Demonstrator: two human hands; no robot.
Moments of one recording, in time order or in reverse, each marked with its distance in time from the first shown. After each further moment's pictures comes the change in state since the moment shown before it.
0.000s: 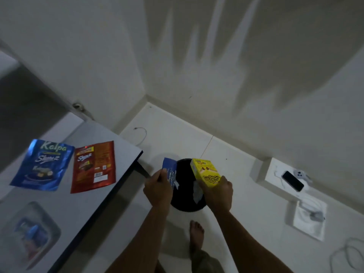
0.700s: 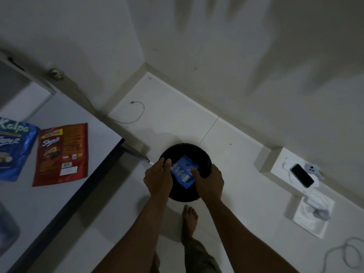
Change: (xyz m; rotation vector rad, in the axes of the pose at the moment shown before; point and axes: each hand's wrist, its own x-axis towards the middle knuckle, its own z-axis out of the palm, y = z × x) left_hand 0.020 -0.005 0.081 0.098 -0.130 -0.191; right_hand 0.083 0.025 0.057 0.005 -0.230 0.037
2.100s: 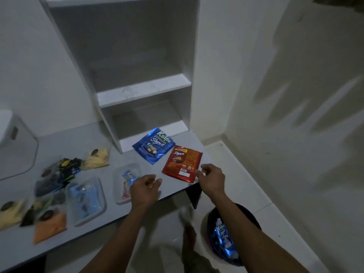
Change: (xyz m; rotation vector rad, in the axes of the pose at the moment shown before) left_hand -0.052 -0.091 -0.356 -0.260 0.411 0.029; right_hand -0.252 -0.209 0.089 -0.103 -0.271 -0.745
